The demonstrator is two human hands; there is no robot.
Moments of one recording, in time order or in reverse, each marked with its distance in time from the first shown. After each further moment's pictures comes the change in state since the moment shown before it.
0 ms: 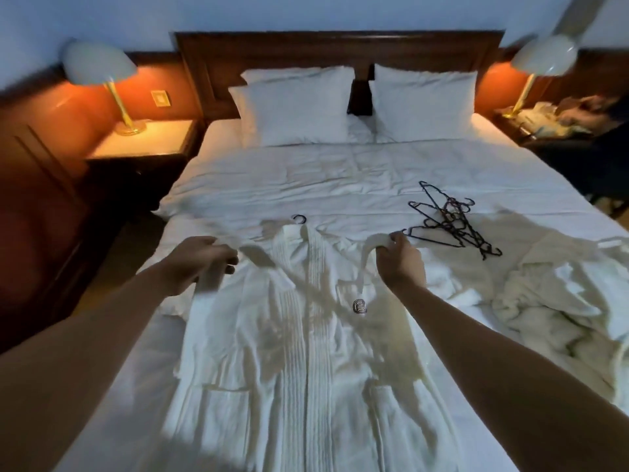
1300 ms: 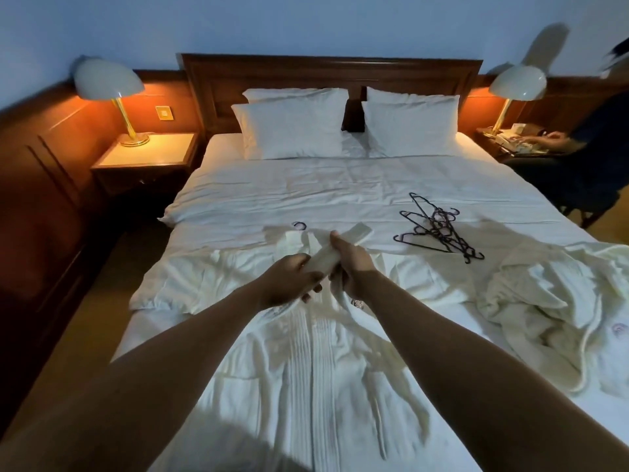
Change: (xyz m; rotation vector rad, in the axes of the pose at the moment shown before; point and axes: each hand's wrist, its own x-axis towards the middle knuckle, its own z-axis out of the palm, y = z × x) left_hand -0.077 0.019 0.090 0.198 -0.354 0.306; right_hand -0.078 -0.093 0.017 0.929 -0.445 0.323
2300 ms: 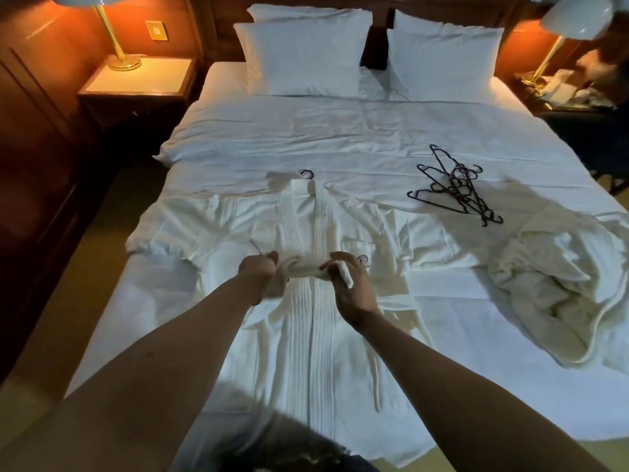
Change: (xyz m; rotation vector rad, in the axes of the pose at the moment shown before) left_hand 0.023 -0.122 0.023 -0.493 0.460 -0.690; right_hand -0.007 0.145 -0.040 -0.679 0.015 -0.626
